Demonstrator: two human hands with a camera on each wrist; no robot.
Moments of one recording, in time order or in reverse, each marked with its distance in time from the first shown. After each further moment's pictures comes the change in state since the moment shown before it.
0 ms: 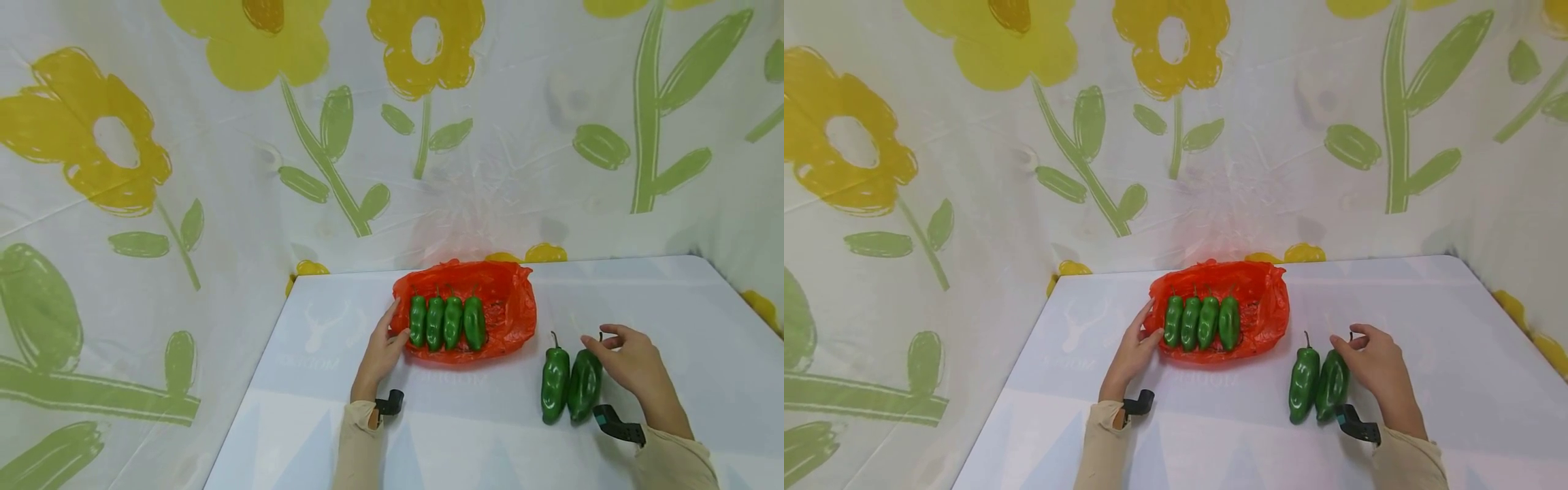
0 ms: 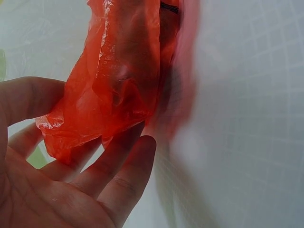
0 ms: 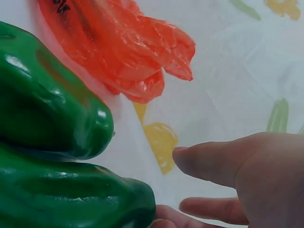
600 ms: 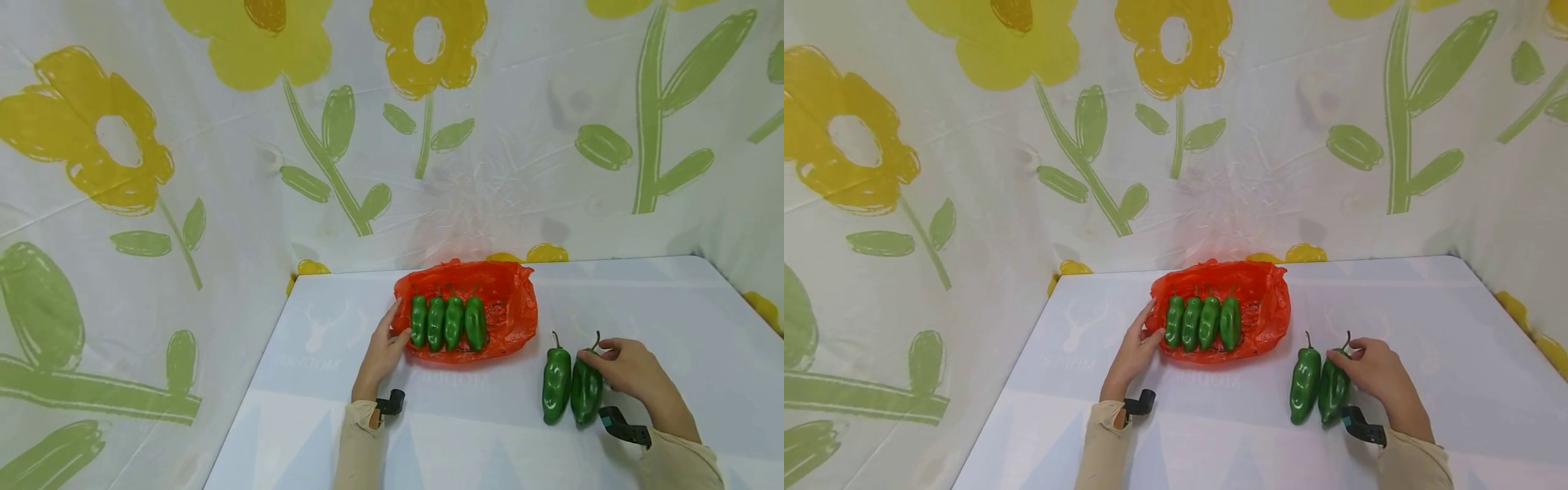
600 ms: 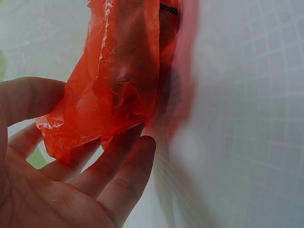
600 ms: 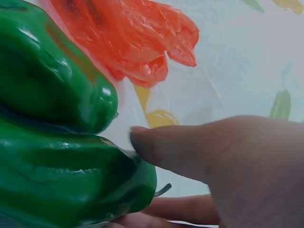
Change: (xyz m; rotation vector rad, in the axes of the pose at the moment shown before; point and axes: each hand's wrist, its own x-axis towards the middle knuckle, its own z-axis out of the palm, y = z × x) left_hand -0.001 0.002 0.001 0.002 0.000 -0.007; right_hand 0.001 0.006 0.002 -0.022 -0.207 0.024
